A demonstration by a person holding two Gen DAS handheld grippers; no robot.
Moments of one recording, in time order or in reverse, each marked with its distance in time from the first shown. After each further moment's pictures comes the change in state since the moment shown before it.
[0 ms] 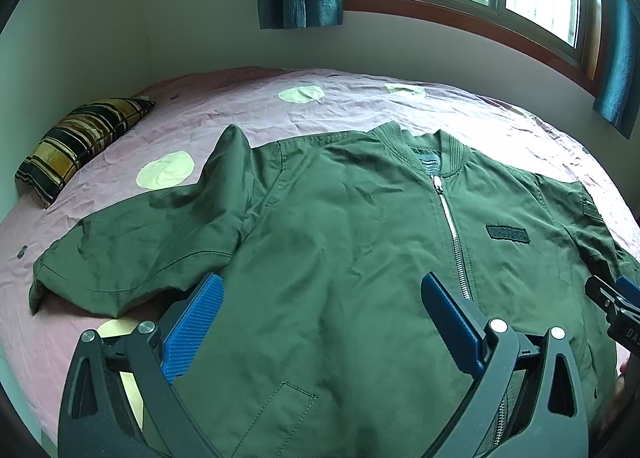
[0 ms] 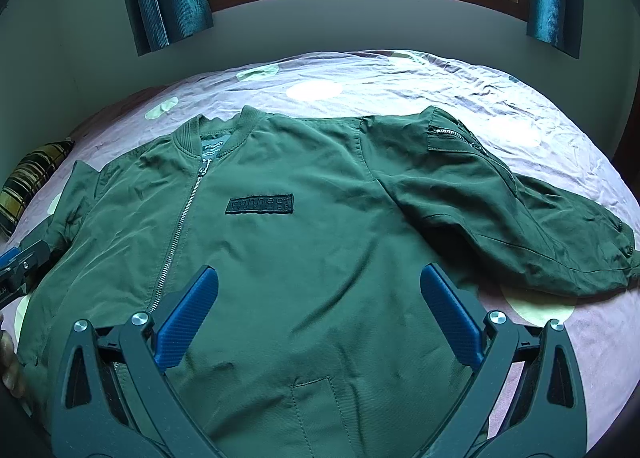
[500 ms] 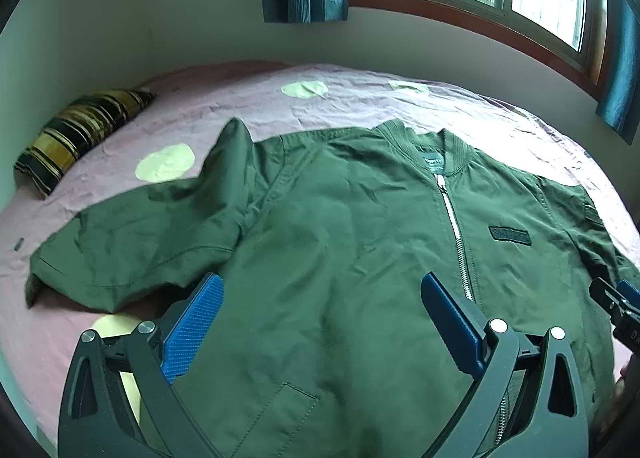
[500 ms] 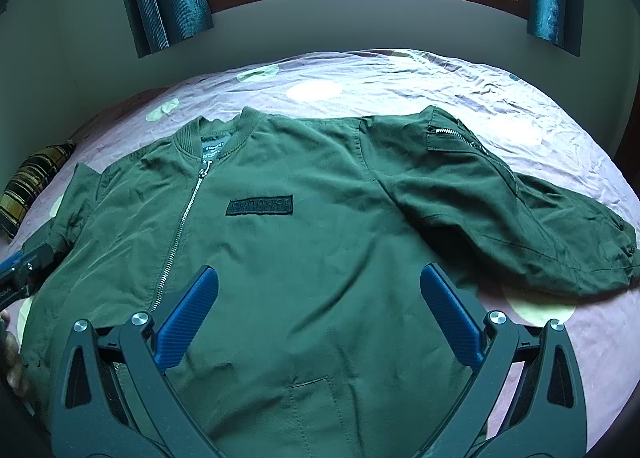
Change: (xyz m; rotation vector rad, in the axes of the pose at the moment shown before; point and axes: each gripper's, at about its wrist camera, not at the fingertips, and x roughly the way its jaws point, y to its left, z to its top) left arm 0.009 0.008 0.000 -0.027 0.028 -0.022; right arm -0.003 -0.011 0.003 0.013 -0.005 0.028
